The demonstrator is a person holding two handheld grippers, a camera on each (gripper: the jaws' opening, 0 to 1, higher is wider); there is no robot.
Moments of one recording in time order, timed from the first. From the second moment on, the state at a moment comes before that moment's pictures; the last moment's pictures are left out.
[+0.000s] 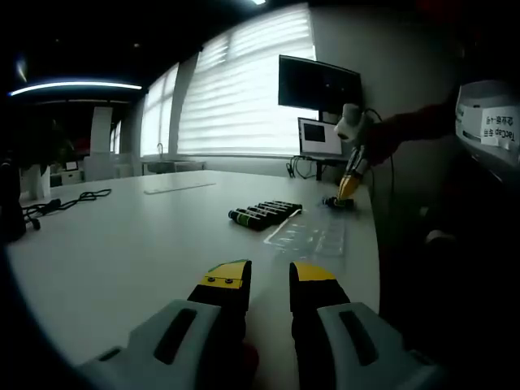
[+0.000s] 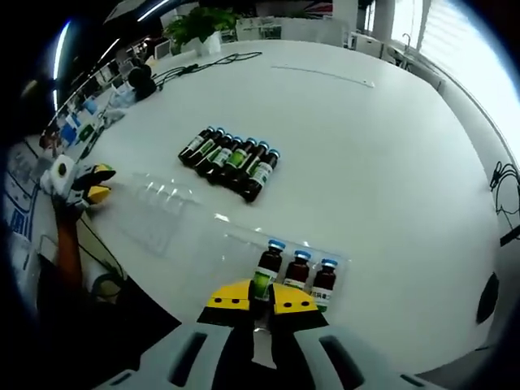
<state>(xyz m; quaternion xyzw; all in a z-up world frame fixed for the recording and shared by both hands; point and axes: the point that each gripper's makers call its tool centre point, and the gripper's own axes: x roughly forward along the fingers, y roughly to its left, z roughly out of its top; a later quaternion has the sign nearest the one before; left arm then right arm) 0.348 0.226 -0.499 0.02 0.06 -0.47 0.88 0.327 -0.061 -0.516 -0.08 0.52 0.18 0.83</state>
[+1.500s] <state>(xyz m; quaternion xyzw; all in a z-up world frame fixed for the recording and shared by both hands) 0.348 0.226 -0.500 0.02 0.06 -0.47 0.88 0.337 -0.053 -0.517 -0.07 0.51 0.20 0.84</state>
